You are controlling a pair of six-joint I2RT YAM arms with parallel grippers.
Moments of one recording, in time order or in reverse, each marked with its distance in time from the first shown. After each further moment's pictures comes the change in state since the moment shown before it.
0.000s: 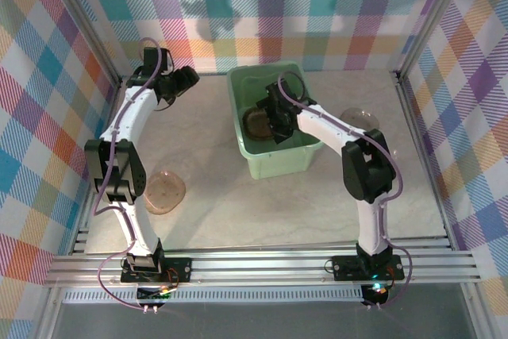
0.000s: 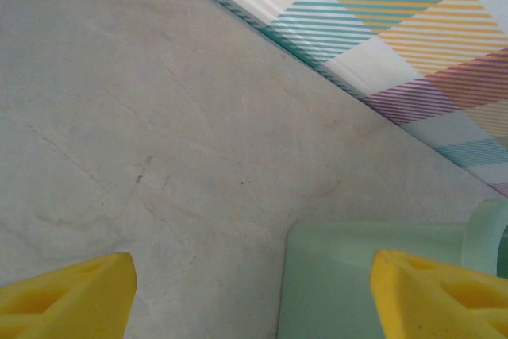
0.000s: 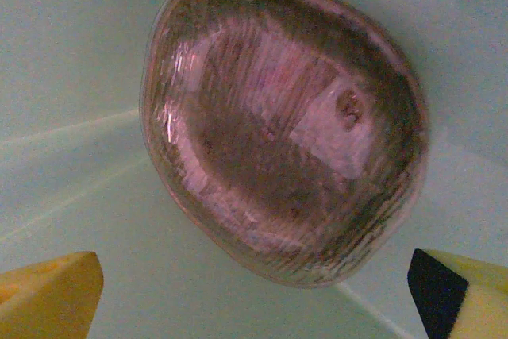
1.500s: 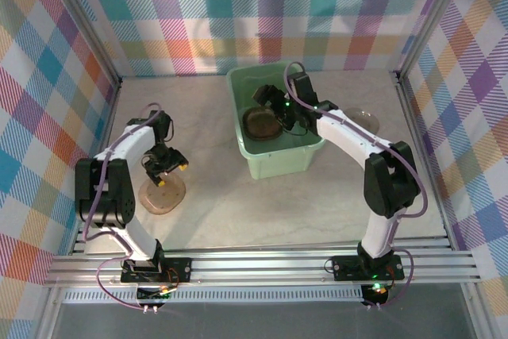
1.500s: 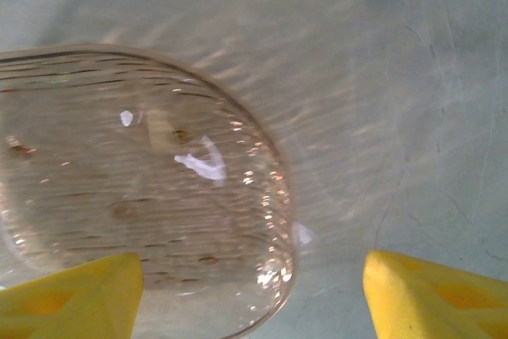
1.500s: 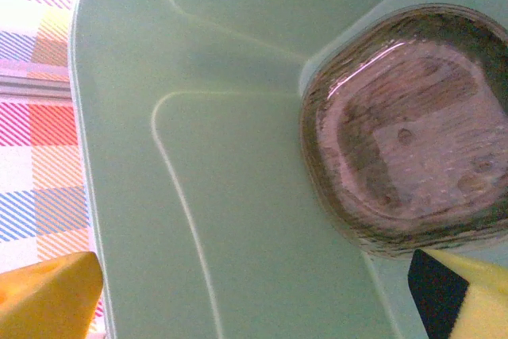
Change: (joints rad) left arm 0.003 -0.219 -0.610 -0.411 -0.122 -0.095; right arm -0.056 -0.204 -0.174 0.262 -0.225 -0.489
